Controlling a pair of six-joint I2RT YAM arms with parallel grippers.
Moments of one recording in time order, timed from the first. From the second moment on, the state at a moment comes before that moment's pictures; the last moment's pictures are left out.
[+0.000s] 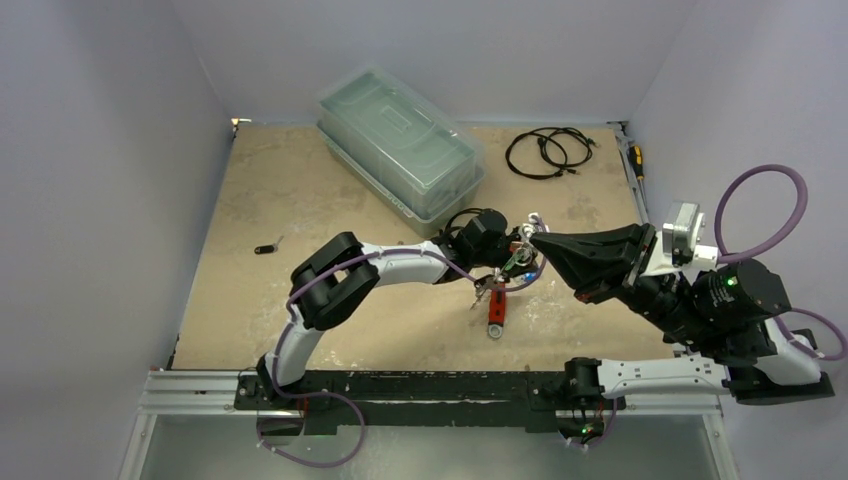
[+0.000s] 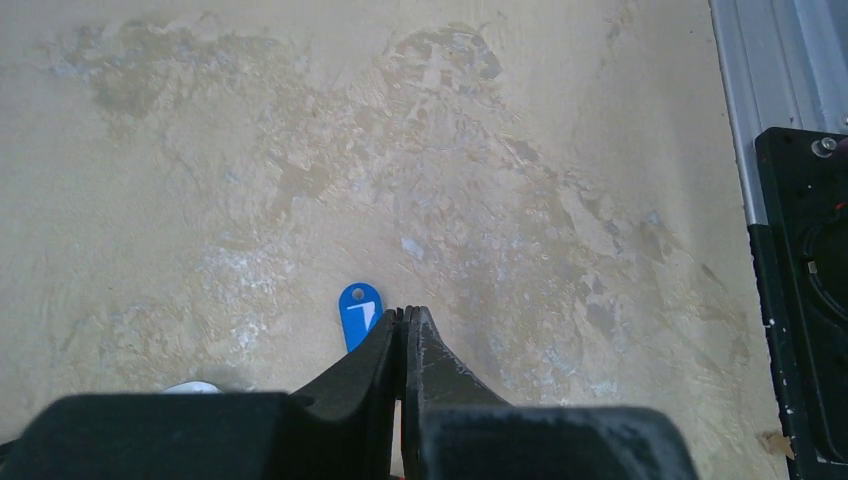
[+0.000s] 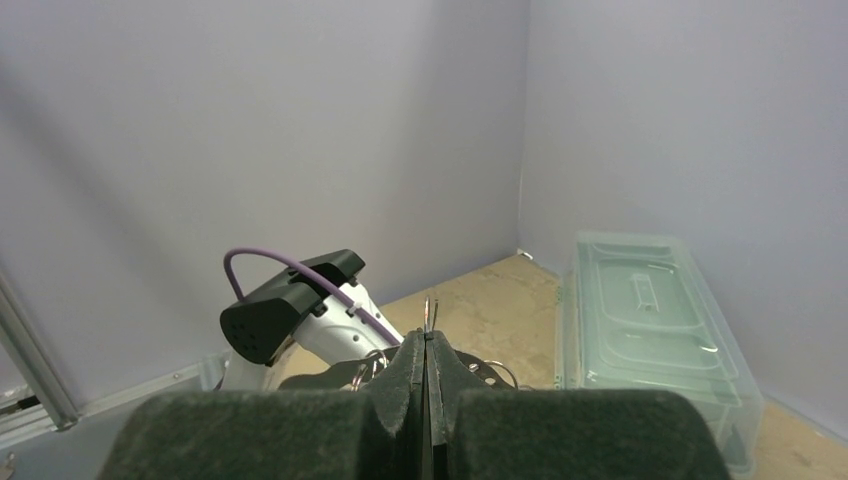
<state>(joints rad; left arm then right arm) -1.02 2.13 1.44 0.31 0.42 0.10 1.49 0.60 1.27 -0.33 0.48 -0.09</state>
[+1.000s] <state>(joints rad) -1.09 2.18 1.44 0.10 0.29 0.83 1.49 0.62 1.26 -0.31 0.49 -0.09</state>
